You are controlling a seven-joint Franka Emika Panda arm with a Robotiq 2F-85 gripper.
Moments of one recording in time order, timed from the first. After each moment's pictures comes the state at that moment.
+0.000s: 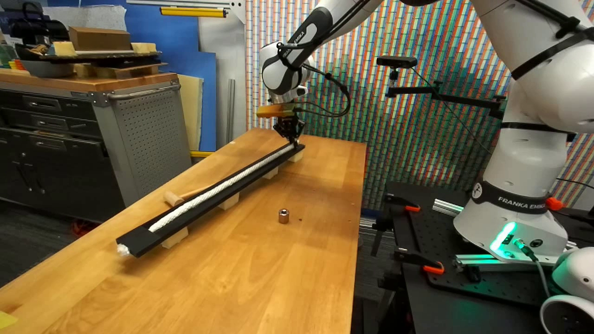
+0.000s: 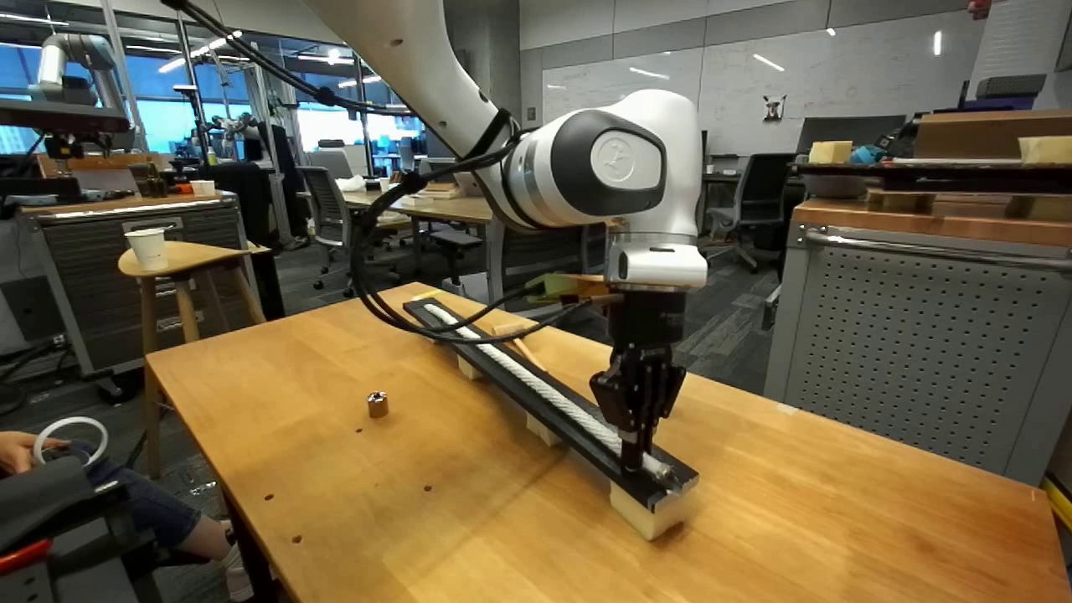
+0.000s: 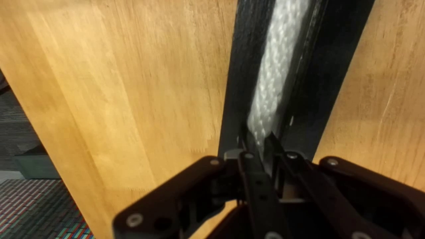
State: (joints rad) arm -0.11 0.71 -0.34 -1.65 -0.01 2.15 1.33
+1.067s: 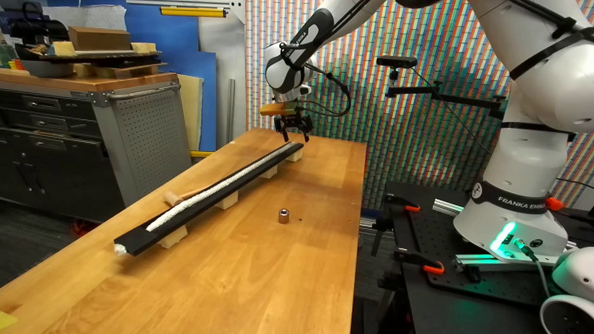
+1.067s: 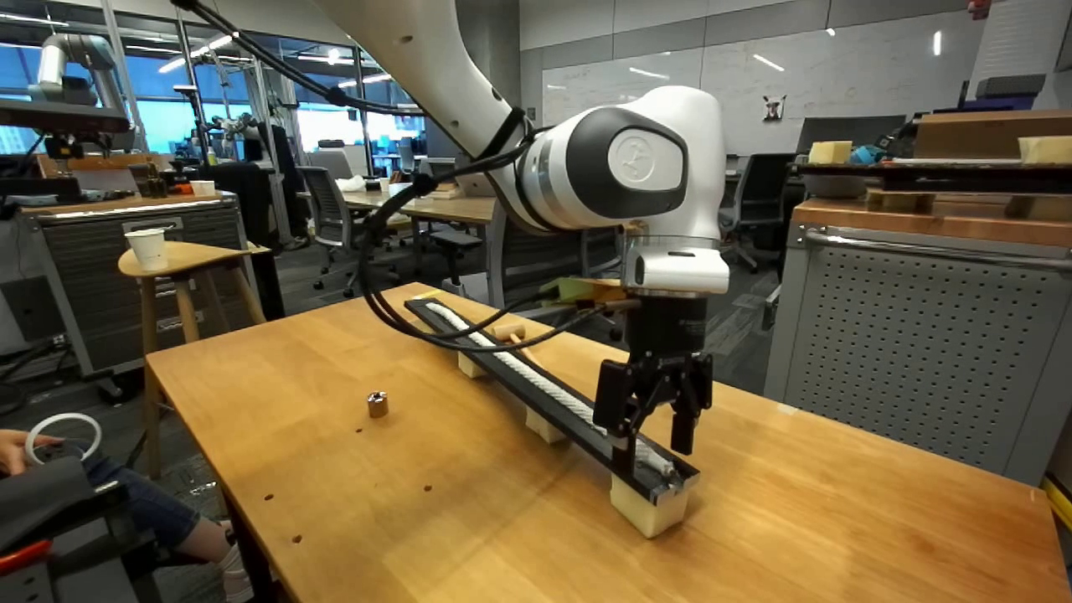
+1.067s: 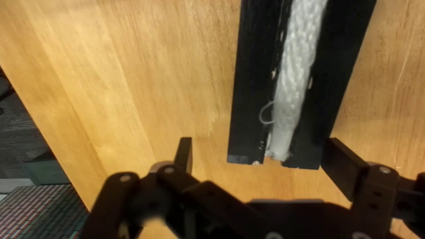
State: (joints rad) arm -0.14 0.71 -0.34 -1.64 -0.01 2.15 1.35
